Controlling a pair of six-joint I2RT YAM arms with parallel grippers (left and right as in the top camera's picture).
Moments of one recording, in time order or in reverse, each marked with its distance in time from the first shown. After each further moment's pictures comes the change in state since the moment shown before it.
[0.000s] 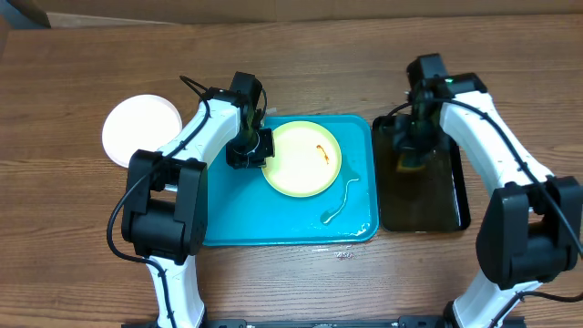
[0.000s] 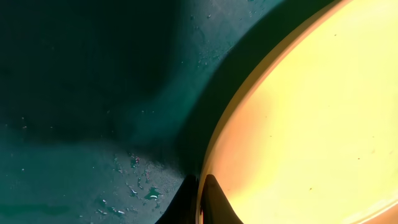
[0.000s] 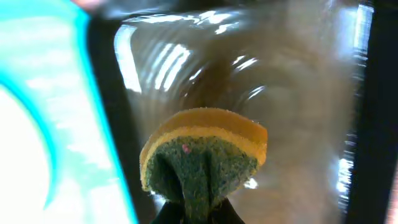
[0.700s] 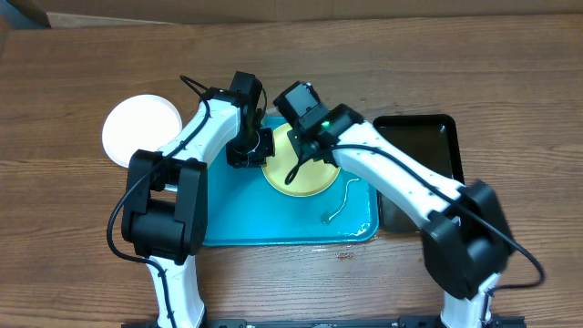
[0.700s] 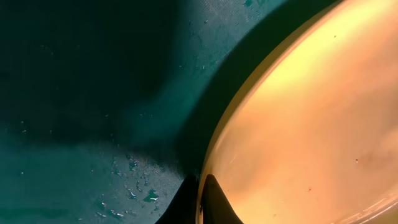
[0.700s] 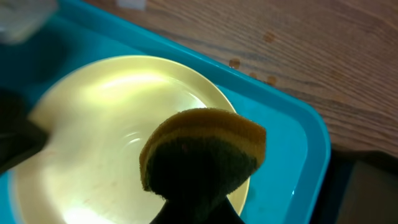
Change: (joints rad) left arm 0.000 0.000 0.000 0.007 0.000 0.000; right arm 0.508 0.102 0.097 0.291 0.286 -0.090
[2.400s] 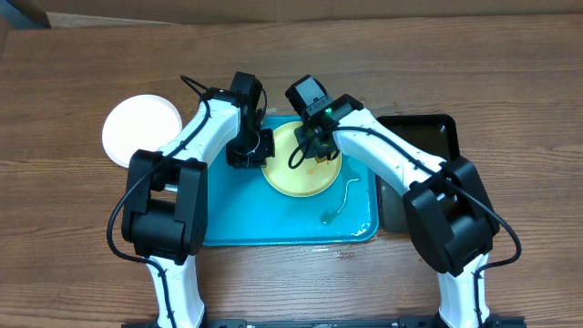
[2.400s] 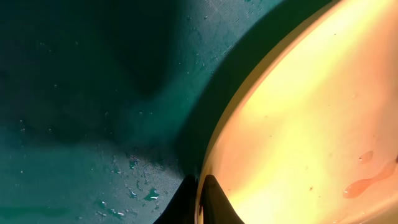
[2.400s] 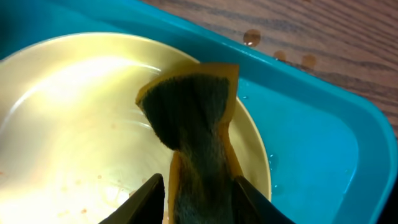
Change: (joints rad) left arm 0.000 0.000 0.000 -0.005 0.000 0.007; right arm -0.082 0.121 0.036 -0.002 -0.153 -0.013
